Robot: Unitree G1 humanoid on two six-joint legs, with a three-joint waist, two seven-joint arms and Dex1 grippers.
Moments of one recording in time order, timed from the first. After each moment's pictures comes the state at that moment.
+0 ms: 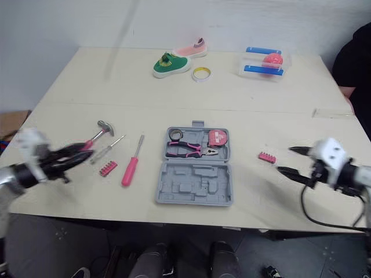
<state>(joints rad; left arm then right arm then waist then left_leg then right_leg) -0.05 0.79 0.63 -0.02 -0.45 0.36 -0.89 -0.12 -0.94 -0.43 0.32 0.31 -0.08 1.19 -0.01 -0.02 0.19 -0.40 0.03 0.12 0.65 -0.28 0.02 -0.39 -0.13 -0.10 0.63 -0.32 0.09</state>
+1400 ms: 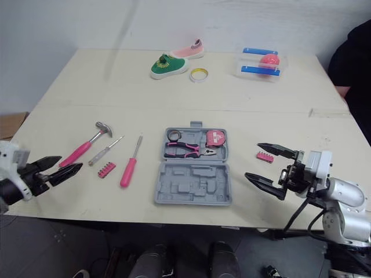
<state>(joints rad) 0.06 0.85 0.61 -0.22 -0.69 0.80 -0.60 -0.11 -0.63 -0.32 -0.02 0.63 -0.10 1.30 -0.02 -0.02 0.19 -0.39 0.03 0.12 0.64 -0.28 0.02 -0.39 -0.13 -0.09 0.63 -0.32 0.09</state>
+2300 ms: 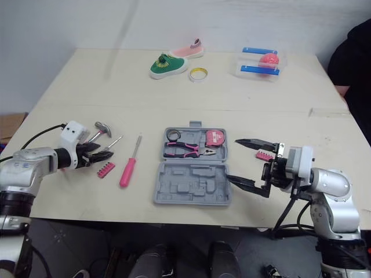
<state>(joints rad) -0.57 0.83 0.01 0.38 -0.24 0.63 -0.72 -0.18 -0.64 -0.20 -0.19 0.62 -0.06 1.29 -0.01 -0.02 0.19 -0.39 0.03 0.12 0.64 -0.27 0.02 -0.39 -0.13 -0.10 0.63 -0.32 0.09</state>
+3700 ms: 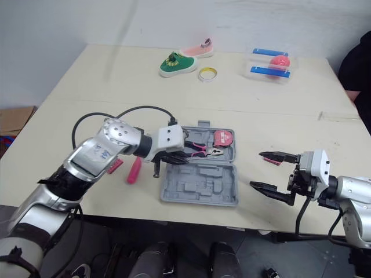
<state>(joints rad) -0.90 0.59 -0.54 -0.08 -0.10 0.70 -0.98 -0.02 -0.81 -0.31 -0.11 0.59 0.04 1.27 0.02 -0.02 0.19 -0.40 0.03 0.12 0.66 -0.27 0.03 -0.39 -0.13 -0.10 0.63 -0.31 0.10</state>
